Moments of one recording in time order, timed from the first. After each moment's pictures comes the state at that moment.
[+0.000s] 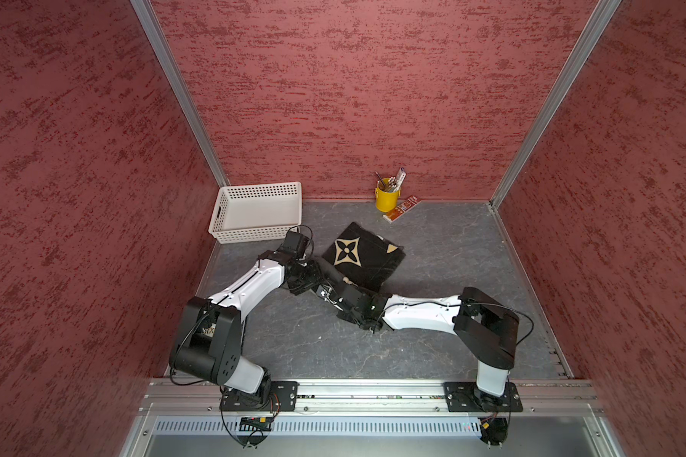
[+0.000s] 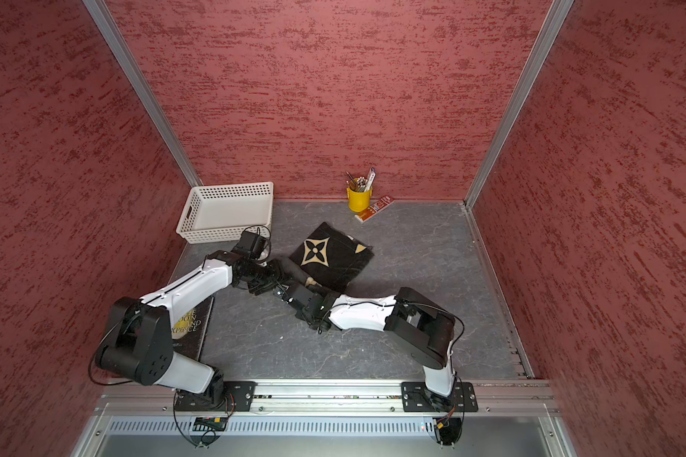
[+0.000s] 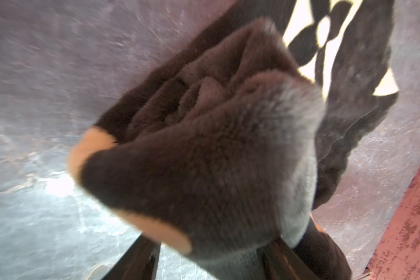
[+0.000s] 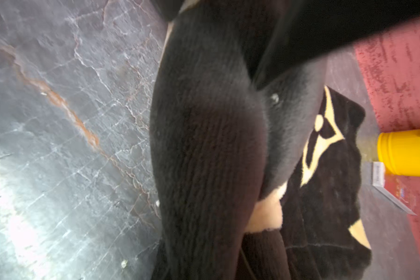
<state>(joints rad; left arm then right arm) -0.27 1.48 0.98 -0.67 0.24 -0.70 1.07 1.87 1.15 -0.18 0.34 -0.24</state>
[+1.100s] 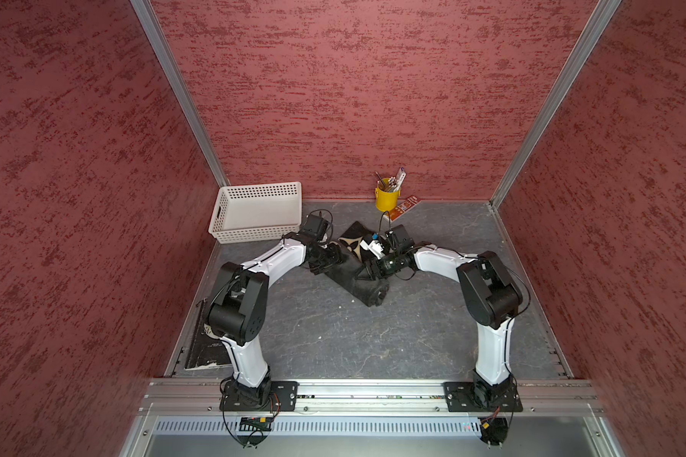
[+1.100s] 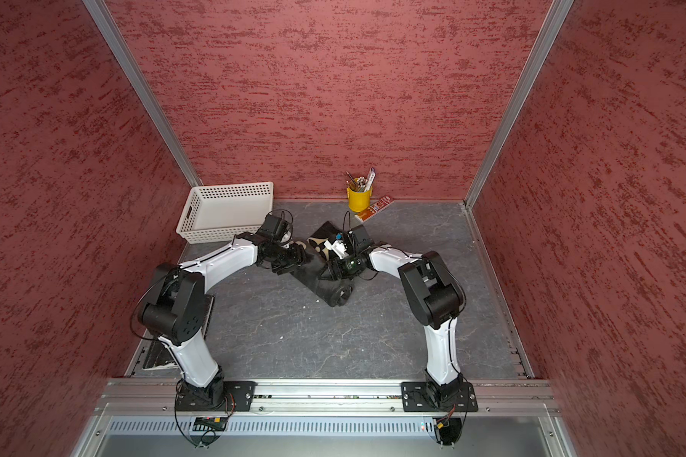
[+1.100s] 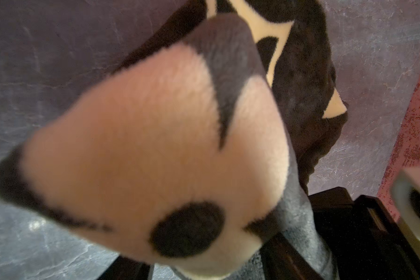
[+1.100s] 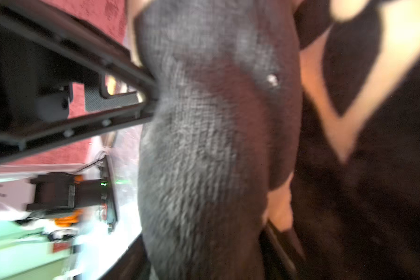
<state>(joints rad) -0.36 1.80 1.26 -0.56 0.29 -0.67 0.49 1.99 1.29 -0.29 -0.77 0.19</state>
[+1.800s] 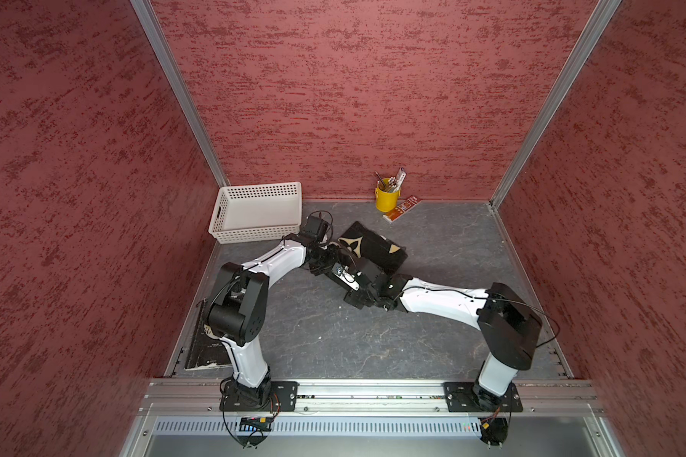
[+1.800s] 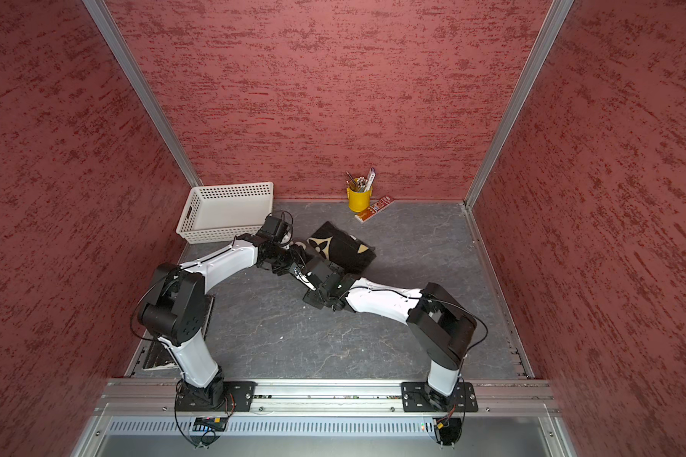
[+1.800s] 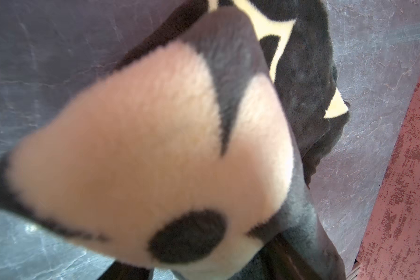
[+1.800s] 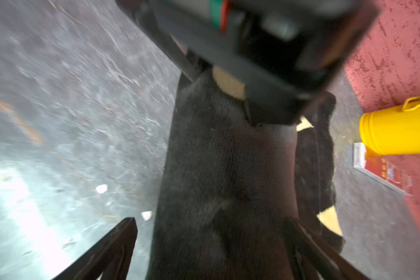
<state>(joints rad) -0.36 1.79 1.24 -0.54 0.30 -0.67 0.94 1.79 1.15 -0.22 0.30 -0.32</state>
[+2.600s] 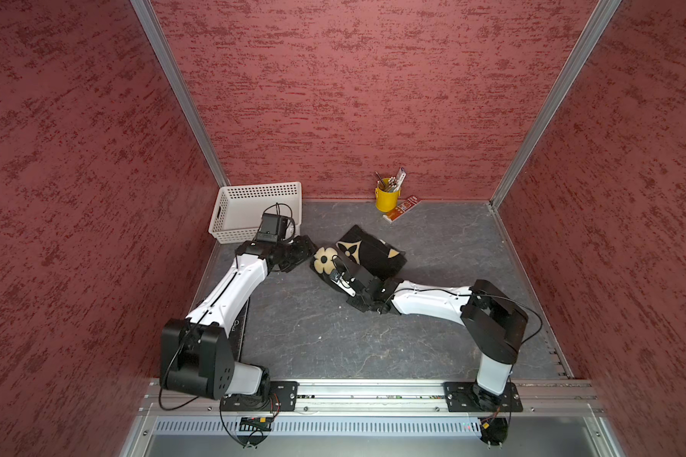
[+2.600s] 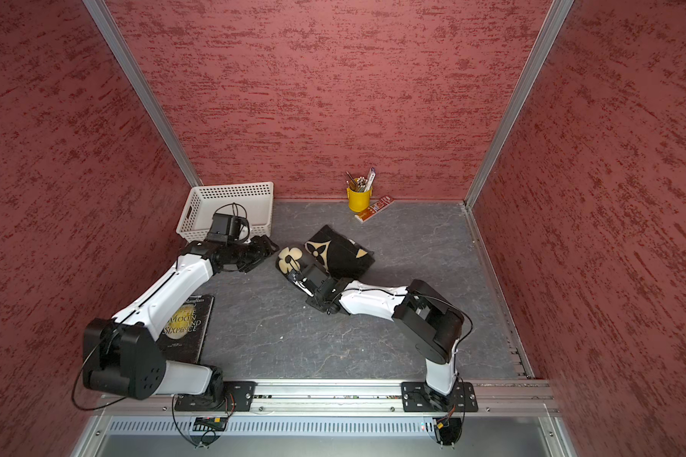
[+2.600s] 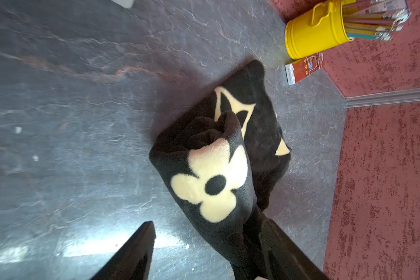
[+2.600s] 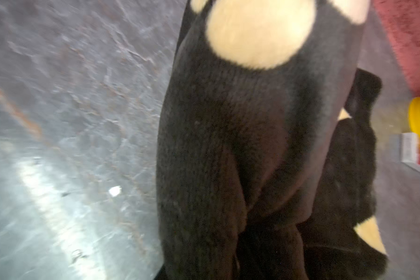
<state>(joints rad) -0.15 1.37 1.09 -0.63 0.31 -0.67 0.96 1.83 1.16 -0.25 0.17 -0.20</state>
